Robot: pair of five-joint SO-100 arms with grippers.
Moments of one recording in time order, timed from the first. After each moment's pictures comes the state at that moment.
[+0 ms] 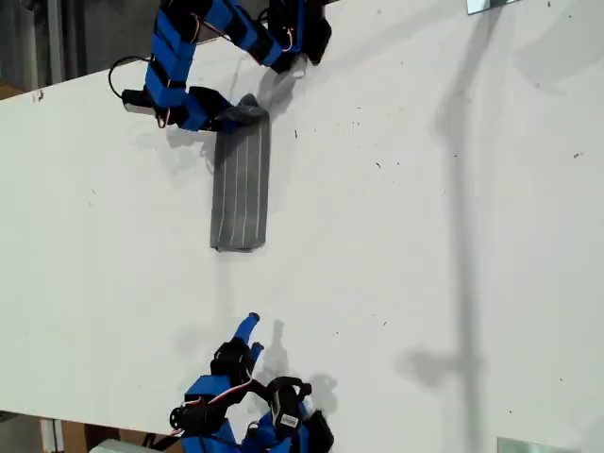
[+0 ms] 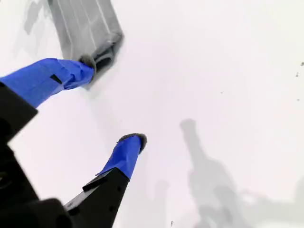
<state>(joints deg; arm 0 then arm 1) -18.1 125.9 112.1 85.8 -73.3 58.4 88.4 121.3 73.5 49.9</state>
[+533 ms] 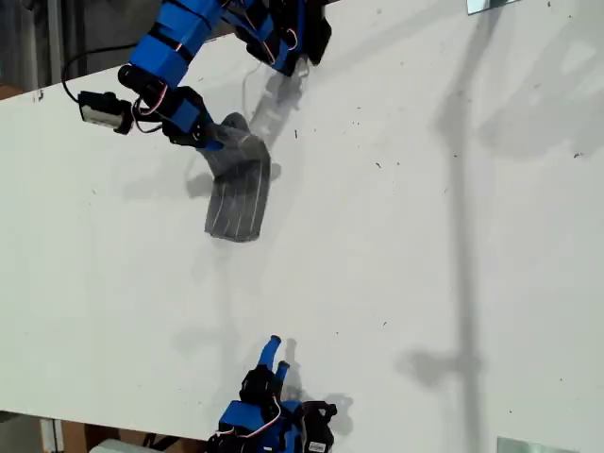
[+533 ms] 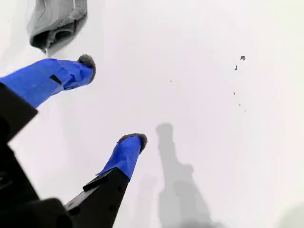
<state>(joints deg) -10.6 162.2 147.1 79.5 -87.1 33.2 103.5 88.2 93.5 58.7</state>
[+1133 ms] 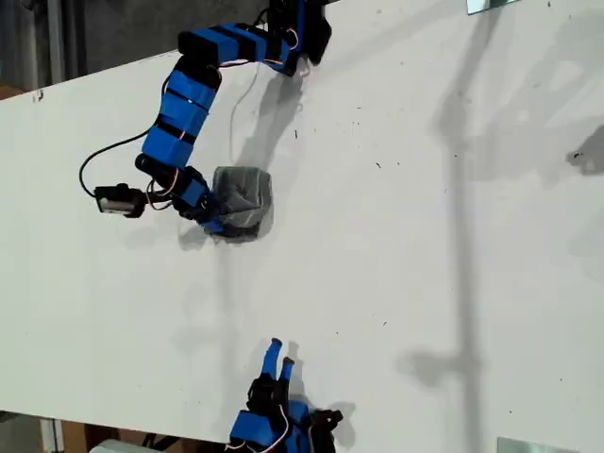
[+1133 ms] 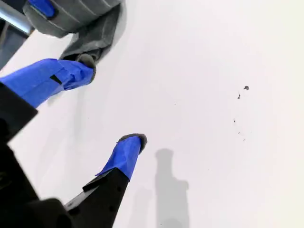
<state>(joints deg) -8.5 189.9 162.0 83.8 -91.1 30.1 62.7 56.0 78.4 48.3</state>
